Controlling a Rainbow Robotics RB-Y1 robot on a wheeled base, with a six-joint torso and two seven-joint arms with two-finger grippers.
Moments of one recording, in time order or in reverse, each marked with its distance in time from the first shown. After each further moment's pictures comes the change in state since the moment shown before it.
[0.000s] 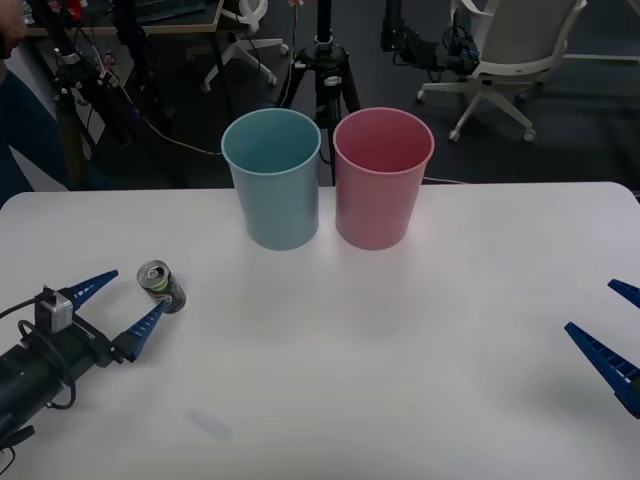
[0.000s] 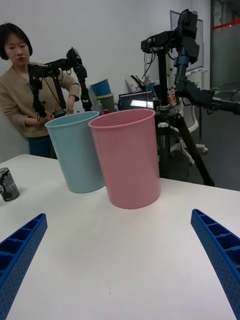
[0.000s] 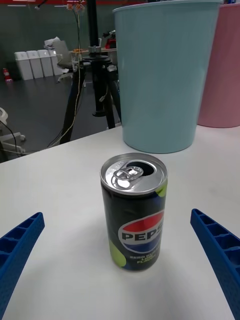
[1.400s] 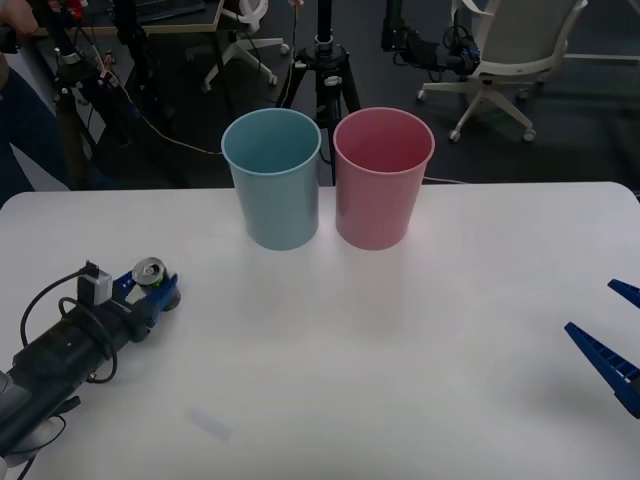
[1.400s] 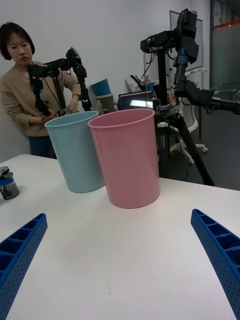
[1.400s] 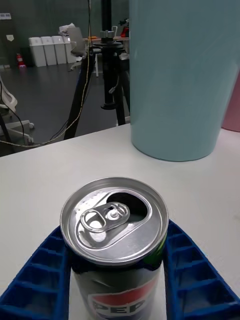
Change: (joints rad) right arm 0.000 0.000 0.000 0.000 0.000 0.000 0.000; left arm -0.082 -0.077 -0.038 0.000 -0.082 0.170 0.066
